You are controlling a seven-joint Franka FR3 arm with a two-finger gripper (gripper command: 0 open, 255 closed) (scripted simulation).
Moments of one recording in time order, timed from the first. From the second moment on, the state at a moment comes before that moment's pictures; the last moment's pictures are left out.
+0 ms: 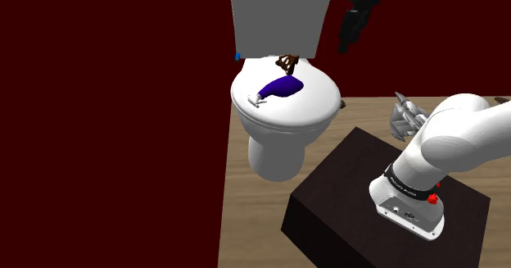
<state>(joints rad) 0.02 -0.76 0.01 -2.33 0.01 1.57 -0.11</state>
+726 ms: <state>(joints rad) -0.02 -0.33 -0.09 -2.06 0.09 1.60 -0.08</state>
